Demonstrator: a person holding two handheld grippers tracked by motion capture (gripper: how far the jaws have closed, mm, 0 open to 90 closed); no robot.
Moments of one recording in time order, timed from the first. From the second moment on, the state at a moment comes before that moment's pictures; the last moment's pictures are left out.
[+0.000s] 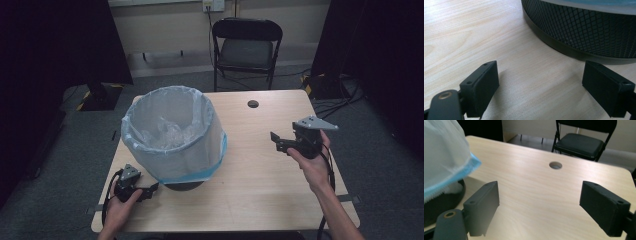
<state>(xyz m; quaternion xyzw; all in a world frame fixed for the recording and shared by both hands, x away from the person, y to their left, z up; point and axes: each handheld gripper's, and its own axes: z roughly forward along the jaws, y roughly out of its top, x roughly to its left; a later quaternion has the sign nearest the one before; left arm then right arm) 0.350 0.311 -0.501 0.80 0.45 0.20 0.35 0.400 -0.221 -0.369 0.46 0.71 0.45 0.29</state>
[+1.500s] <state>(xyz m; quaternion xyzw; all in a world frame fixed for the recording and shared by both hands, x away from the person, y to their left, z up) 0.350 0.311 -0.501 0.80 0.45 0.20 0.35 0.364 -0.288 -0.499 0.57 0.72 0.31 0.26</state>
